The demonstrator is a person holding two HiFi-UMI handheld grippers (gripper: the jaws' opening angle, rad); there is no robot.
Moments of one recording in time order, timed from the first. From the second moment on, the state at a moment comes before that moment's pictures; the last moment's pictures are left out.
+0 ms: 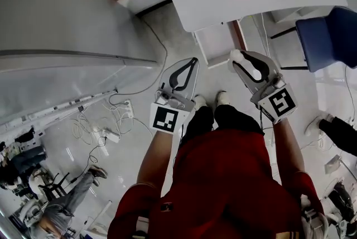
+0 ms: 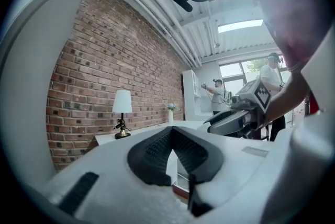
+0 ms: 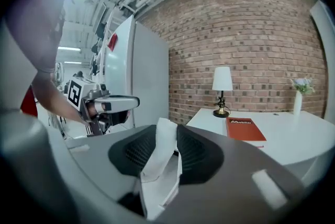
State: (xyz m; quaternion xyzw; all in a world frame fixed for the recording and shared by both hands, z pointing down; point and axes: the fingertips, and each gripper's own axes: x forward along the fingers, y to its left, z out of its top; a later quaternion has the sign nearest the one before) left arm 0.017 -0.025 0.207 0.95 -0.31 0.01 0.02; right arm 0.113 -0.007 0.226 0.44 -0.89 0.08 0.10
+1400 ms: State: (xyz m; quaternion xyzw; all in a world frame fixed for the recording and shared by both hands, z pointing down) left arm 0.031 0.021 0.183 0.96 -0.28 0.02 0.00; right arm 0.147 0.058 0.189 0.45 -0.89 0.07 0.01
